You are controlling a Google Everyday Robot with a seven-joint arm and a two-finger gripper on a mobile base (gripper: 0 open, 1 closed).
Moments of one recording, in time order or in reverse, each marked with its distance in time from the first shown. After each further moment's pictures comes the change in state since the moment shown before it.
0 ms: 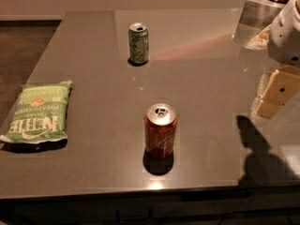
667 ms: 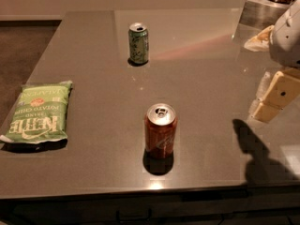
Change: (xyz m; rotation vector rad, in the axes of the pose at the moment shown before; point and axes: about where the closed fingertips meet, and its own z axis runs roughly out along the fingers) arm -0.013 0.012 -0.004 -0.014 -0.102 -0.014
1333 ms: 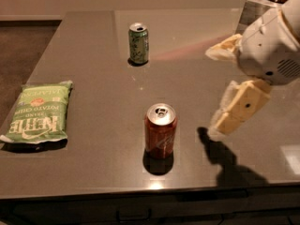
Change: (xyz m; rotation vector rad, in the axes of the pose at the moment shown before) arm -0.071 0.041 0.011 -0.095 -0.264 -0.046
